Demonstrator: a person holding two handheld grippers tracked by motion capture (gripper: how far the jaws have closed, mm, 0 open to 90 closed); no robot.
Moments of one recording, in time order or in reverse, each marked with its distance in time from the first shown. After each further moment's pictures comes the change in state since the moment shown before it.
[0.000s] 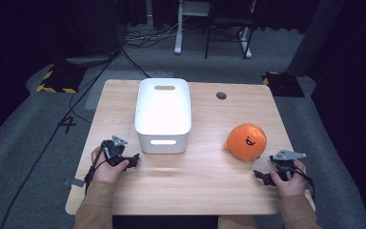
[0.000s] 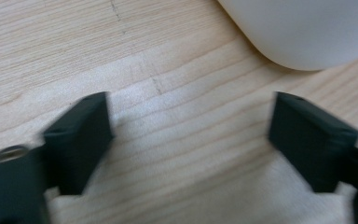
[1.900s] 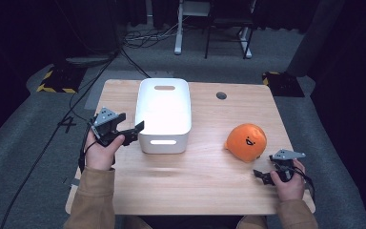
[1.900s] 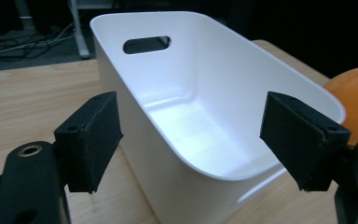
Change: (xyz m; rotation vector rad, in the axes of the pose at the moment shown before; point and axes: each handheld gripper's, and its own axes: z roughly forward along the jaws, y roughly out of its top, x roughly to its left) left arm -0.016 0.081 -0.096 -0.433 -0.182 -0.044; right arm 0.001 0.002 0.001 0.005 -0.005 0.012
